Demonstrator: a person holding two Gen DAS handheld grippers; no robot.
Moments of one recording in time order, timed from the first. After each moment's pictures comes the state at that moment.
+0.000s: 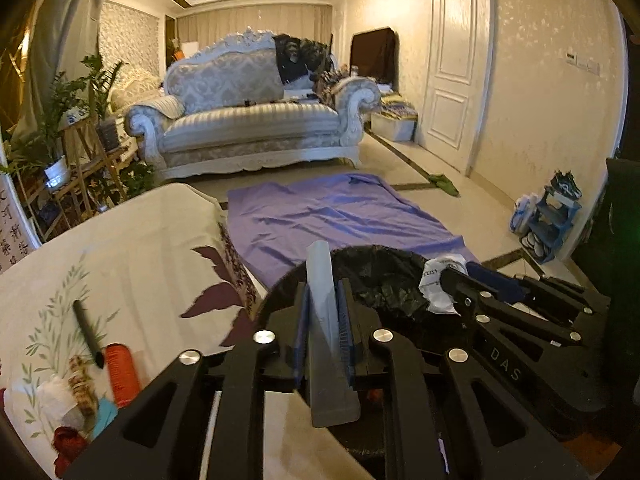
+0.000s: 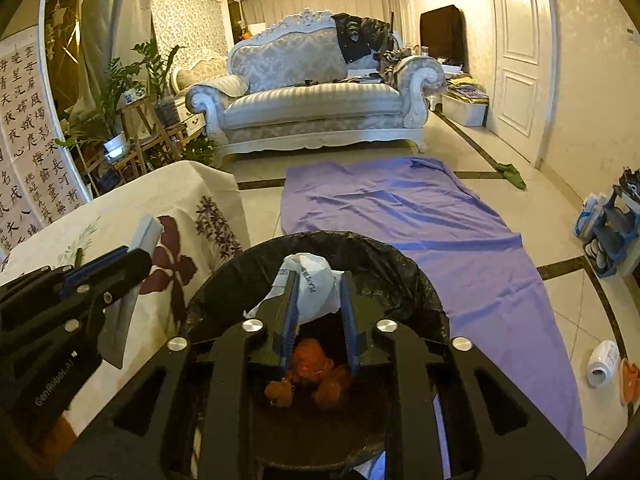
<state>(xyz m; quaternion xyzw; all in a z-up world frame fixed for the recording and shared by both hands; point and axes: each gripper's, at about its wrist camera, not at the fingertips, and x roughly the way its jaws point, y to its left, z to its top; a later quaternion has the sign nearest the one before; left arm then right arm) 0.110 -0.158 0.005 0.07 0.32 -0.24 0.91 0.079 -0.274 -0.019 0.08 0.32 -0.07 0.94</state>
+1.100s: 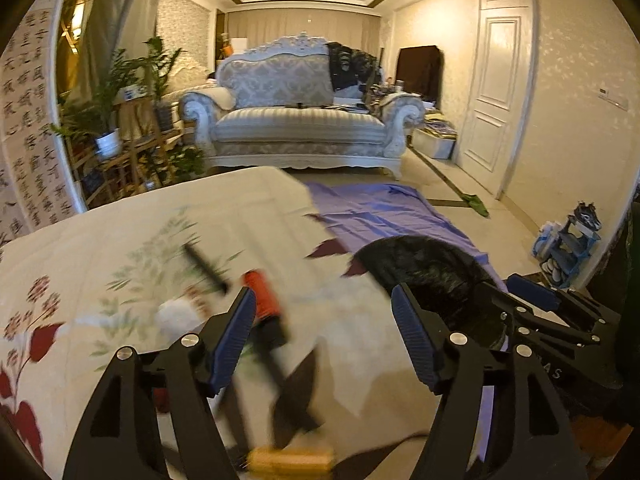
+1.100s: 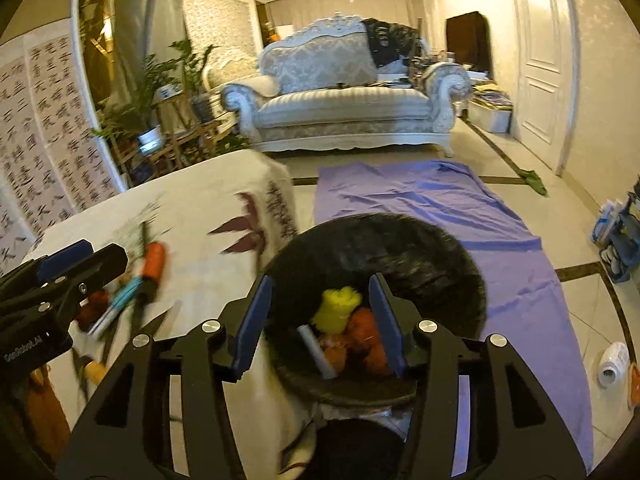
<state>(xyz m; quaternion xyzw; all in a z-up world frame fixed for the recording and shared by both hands) 0.055 -0.045 0.032 0.03 0.32 -0.17 0.93 0.023 -0.204 0.002 0.08 0.31 -0.01 0.95</state>
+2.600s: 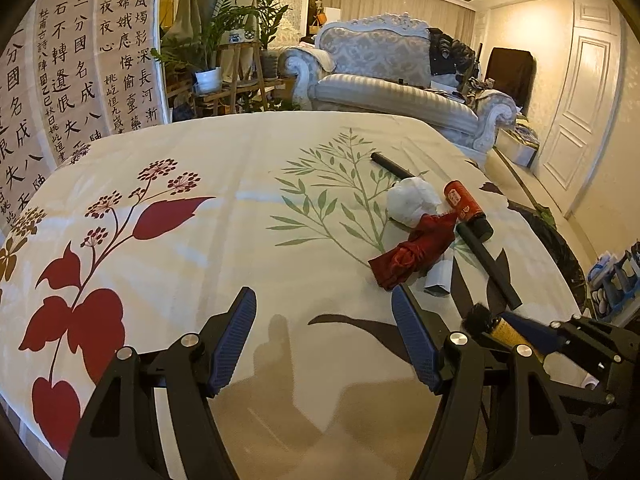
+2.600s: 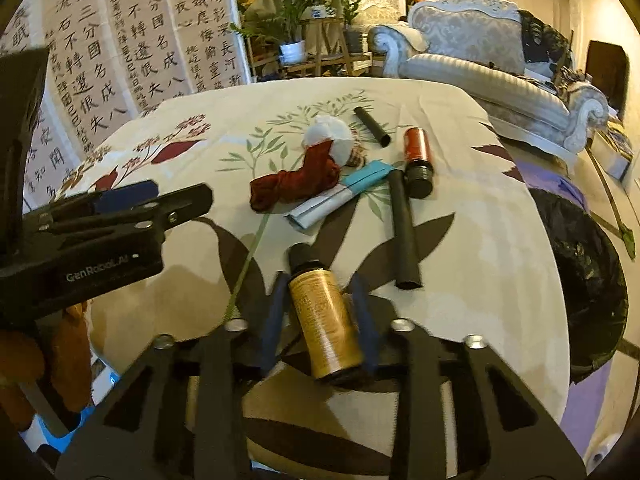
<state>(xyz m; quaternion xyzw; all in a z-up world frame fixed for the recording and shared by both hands) 0.021 0.100 -0.018 -0.02 0.37 -0.03 0.93 -0.005 -0.023 -0.037 -0.04 0.38 0.20 0.90</state>
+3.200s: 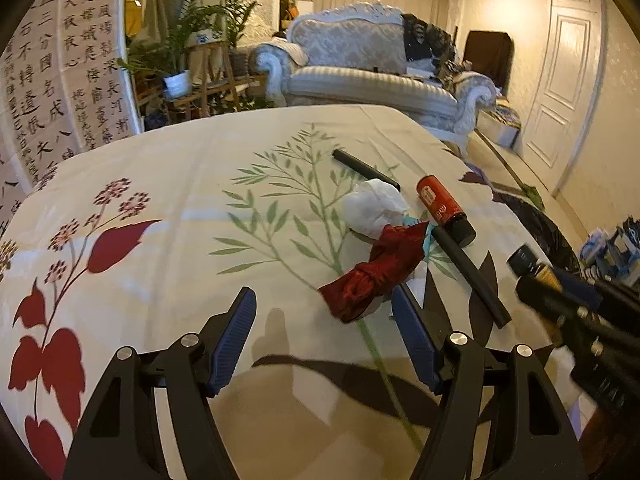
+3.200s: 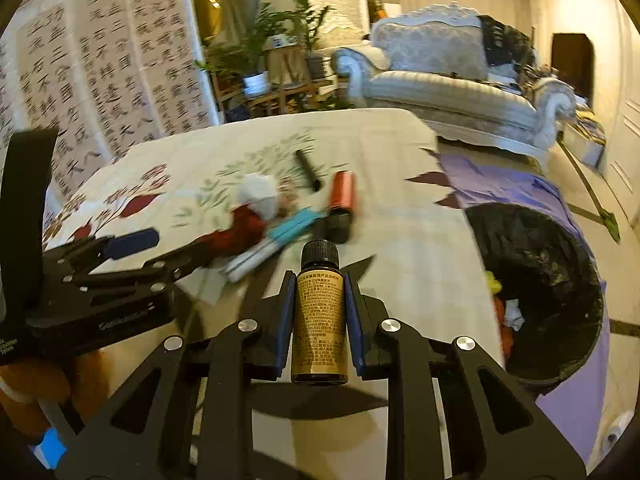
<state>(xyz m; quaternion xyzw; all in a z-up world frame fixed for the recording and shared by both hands) 0.054 0.068 -0.022 0.01 0.39 -0.07 0.92 0.015 -0.074 -0.014 0.01 0.35 0.14 0.93</state>
